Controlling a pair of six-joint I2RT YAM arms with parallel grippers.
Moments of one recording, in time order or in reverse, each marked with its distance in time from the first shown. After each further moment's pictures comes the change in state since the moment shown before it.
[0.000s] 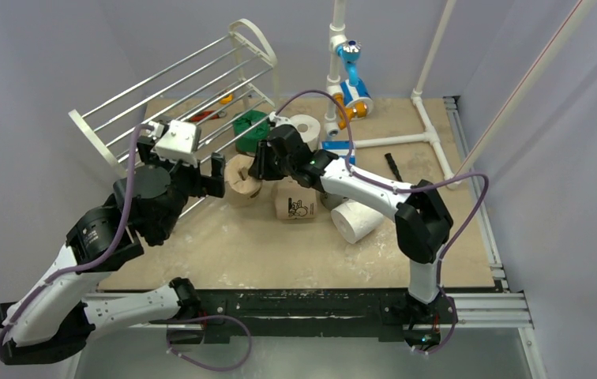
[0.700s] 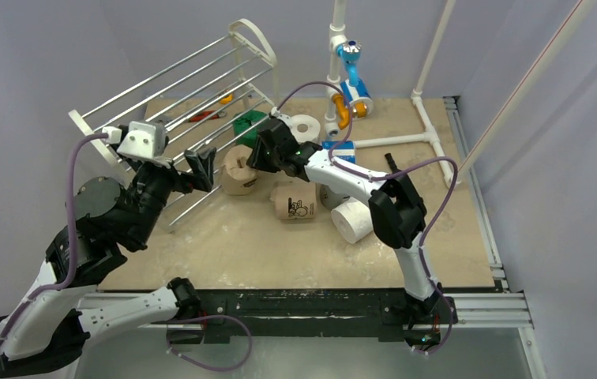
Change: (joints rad) left arm 0.039 -0.085 -0.037 0.238 0.120 0.075; right arm -0.039 0.218 0.207 -0.054 0.089 0.174
